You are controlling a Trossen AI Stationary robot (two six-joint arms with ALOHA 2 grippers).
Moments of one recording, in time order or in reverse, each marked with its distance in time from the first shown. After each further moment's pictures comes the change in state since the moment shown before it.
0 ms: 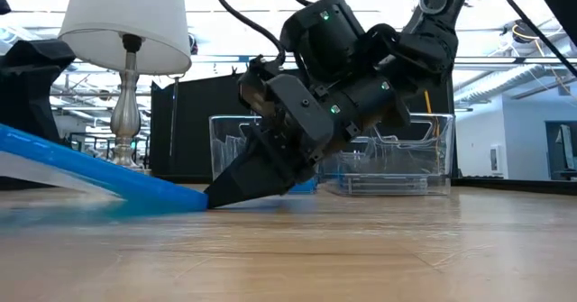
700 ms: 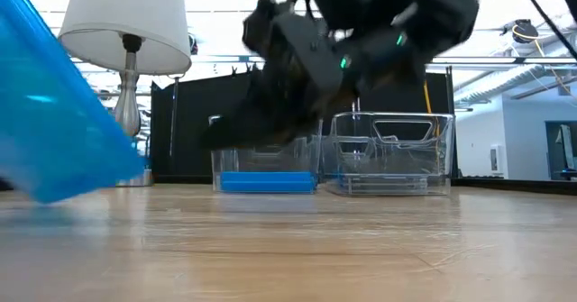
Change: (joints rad) left arm -0.098 0.003 0.292 -0.515 -0.049 -0.226; right arm 0.051 -0.092 0.000 -0.019 0.122 -0.088
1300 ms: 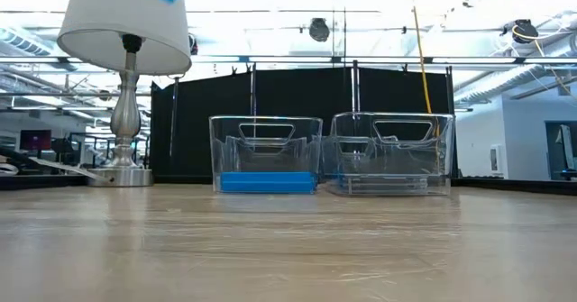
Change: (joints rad) left arm -0.125 0.149 0.341 -0.410 -0.620 0.215; right arm 0.308 -0.285 0.000 0.051 0.617 -0.141
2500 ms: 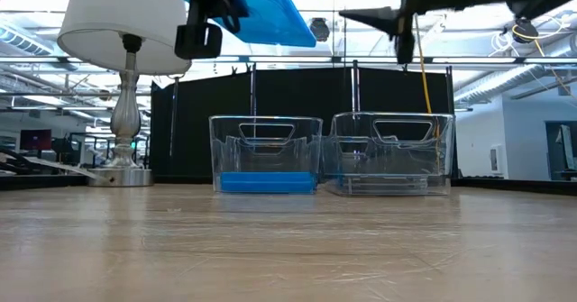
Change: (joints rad) left arm 0.688 0.054 0.018 -0.076 -0.297 0.239; right arm -0.297 -0.566 -0.559 0.175 -0.090 0.707
